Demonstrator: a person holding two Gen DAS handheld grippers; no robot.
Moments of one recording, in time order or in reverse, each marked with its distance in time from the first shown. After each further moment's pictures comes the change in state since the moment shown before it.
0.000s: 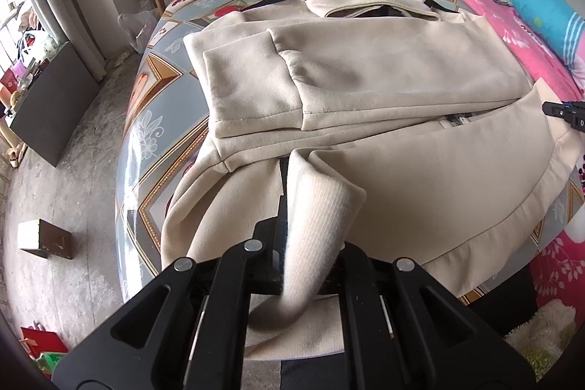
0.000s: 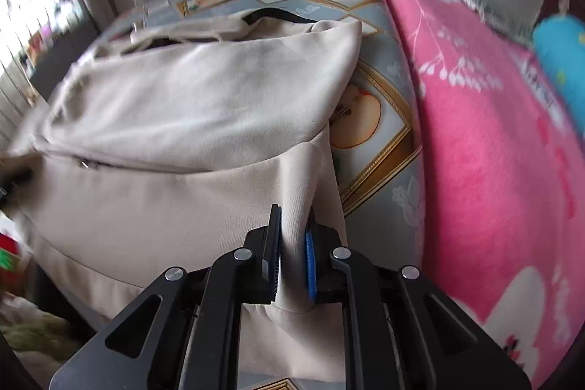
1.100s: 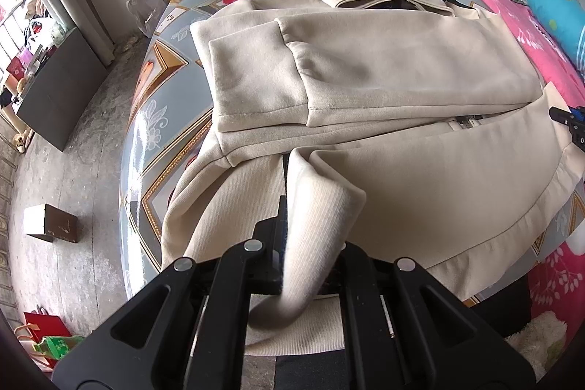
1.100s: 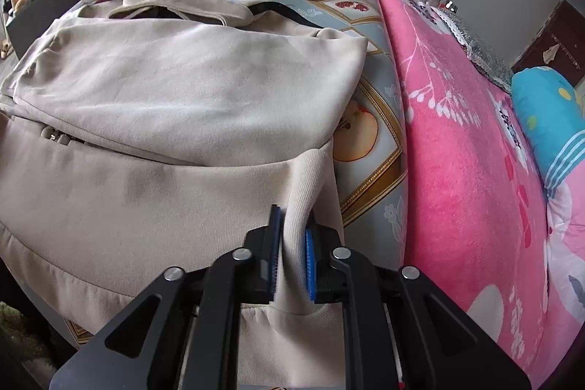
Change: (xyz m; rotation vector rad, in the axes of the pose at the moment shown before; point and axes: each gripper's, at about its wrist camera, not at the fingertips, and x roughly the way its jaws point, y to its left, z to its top) left arm 0.004 -0.002 0.006 -0.023 0.049 0.024; right arm 0.003 0.026 0.001 -0.090 -0.008 -0.148
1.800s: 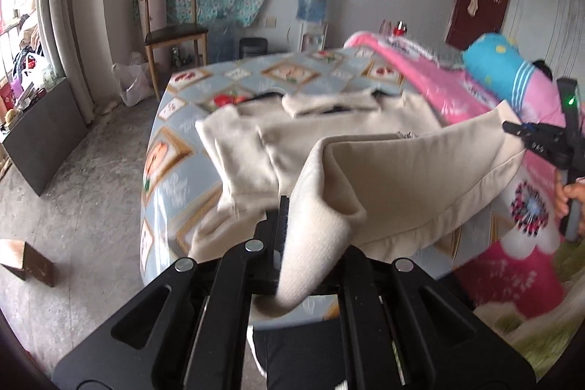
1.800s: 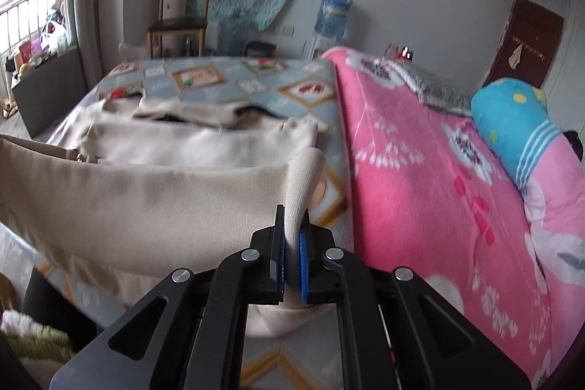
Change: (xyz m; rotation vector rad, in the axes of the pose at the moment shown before) left arm -0.130 0.028 -0.013 0.009 -0.352 -0.190; right arm -0.112 -0.032 0.011 0.113 -0.294 -0.033
